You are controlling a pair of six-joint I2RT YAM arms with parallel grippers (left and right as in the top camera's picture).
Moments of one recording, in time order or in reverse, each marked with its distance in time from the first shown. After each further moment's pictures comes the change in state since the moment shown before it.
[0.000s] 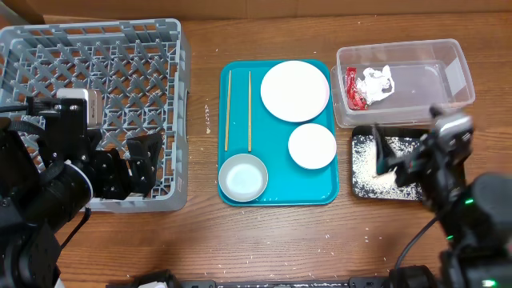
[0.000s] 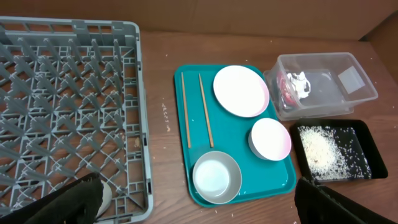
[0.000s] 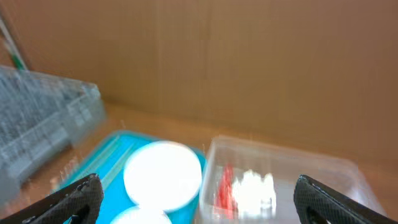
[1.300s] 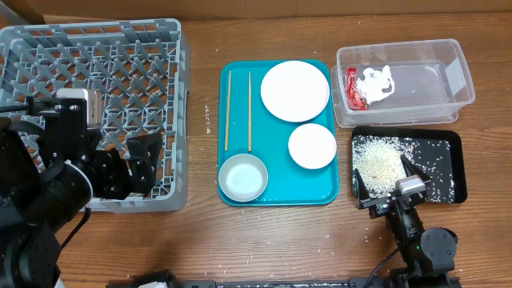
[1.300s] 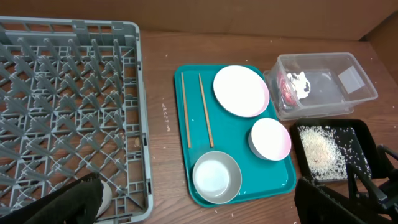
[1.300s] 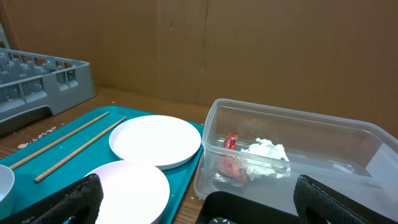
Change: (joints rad) left arm 0.000 0.000 0.000 0.000 0.000 0.000; right arm -0.005 -0.549 -0.744 0.371 0.007 -0.008
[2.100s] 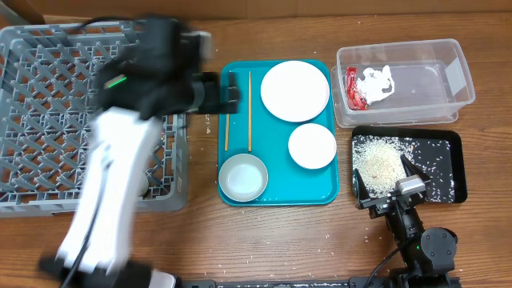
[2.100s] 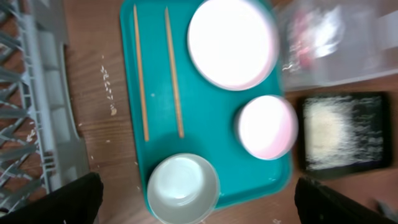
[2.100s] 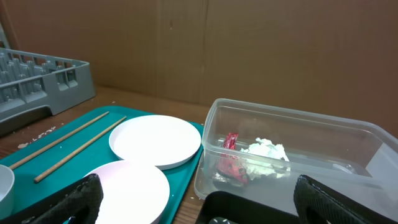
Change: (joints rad) left arm -0.525 0.528 -0.085 0.261 -0.282 -0.346; right arm 0.000 0.000 0.000 0.000 0.000 0.001
